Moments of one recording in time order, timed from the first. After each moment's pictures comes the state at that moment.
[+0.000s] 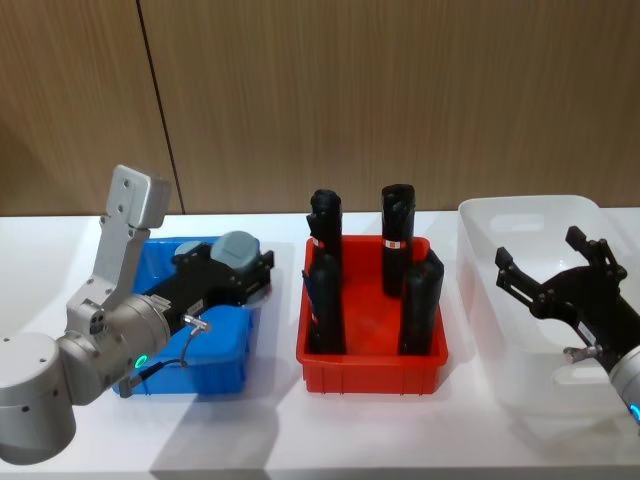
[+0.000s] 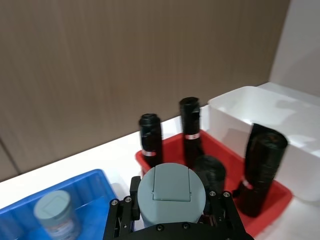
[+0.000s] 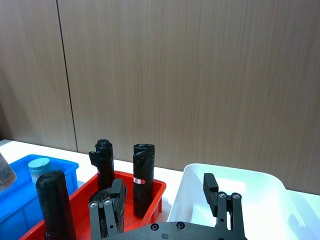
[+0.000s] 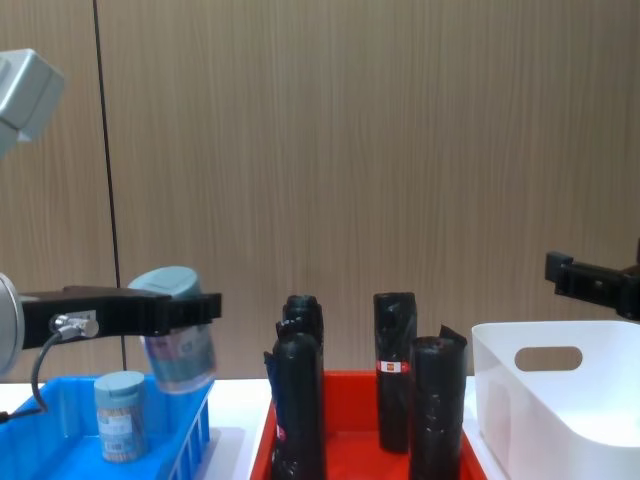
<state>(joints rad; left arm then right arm) -0.23 0.47 0.28 -1.58 -0.51 0.28 -0.26 -0.01 0.34 -0.23 -1.77 0.29 0.03 0.07</state>
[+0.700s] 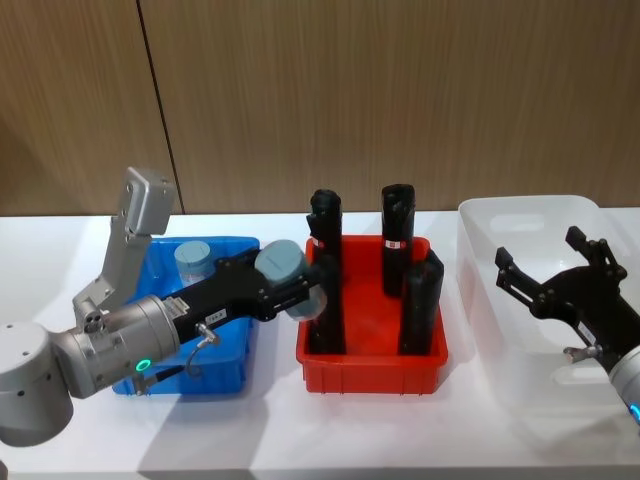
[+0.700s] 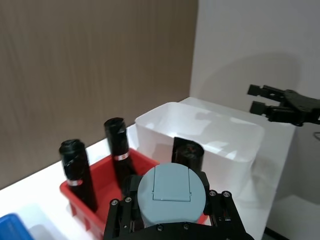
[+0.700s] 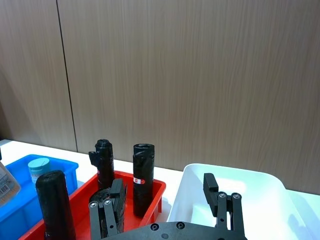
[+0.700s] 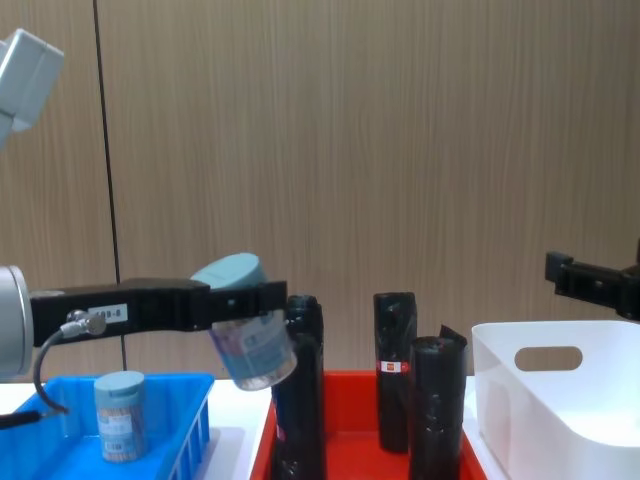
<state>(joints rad) -0.29 0.48 0.29 -1.48 -0.56 0.19 -0.63 -0.01 0.34 -0.23 -1.77 0.29 0.03 0.07</state>
